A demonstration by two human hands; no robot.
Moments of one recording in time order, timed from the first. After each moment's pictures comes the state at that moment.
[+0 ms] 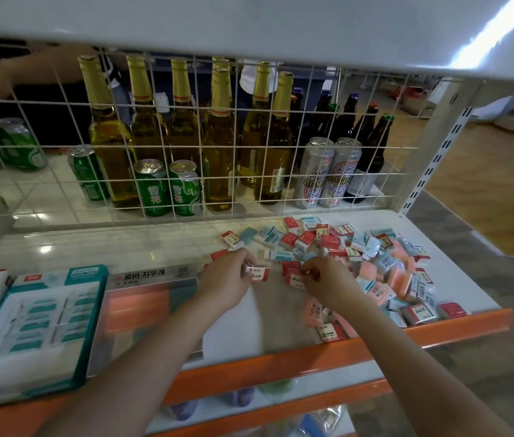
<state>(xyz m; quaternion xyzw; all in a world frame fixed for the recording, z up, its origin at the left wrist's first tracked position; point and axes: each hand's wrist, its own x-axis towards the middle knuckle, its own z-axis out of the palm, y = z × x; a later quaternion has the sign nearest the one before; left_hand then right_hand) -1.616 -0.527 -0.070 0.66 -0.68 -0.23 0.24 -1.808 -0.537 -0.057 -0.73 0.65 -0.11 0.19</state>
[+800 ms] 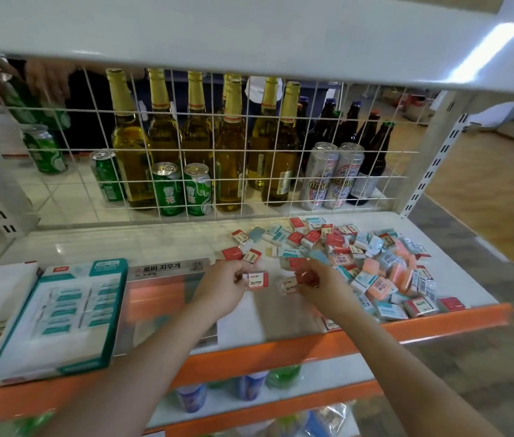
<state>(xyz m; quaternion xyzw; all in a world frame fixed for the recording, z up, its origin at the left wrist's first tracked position) -1.595 -0.496 -0.070 0.65 -0.65 -0.29 0.28 -1.790 -0.506 -0.063 -0.69 0.63 -0.23 0.28</state>
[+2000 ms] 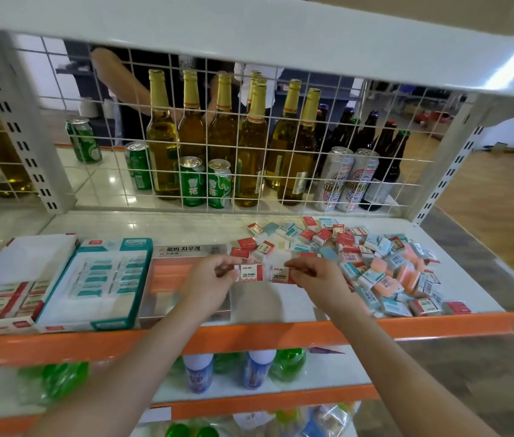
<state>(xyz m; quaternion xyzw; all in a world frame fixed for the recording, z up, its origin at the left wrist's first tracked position) -1.574 -0.439 -0.058 0.64 -0.52 -0.35 0.46 -1.761 -0.471 -0.039 -0.67 0.56 -0.32 0.36</state>
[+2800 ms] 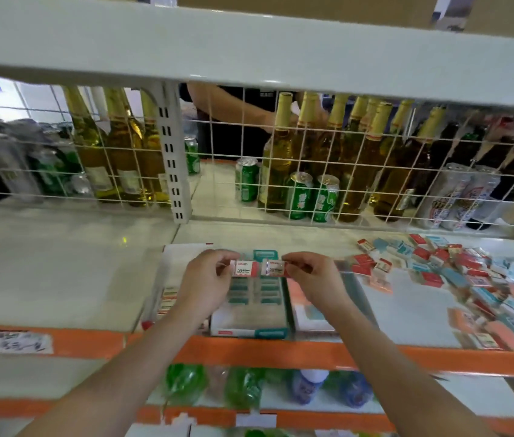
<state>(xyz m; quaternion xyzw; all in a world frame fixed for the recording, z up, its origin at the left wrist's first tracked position) -1.355 -0.387 -0.040 0.70 -0.55 -0.19 0.41 -1.532 -0.441 -0.032 -0.68 0.51 -0.34 0.40</state>
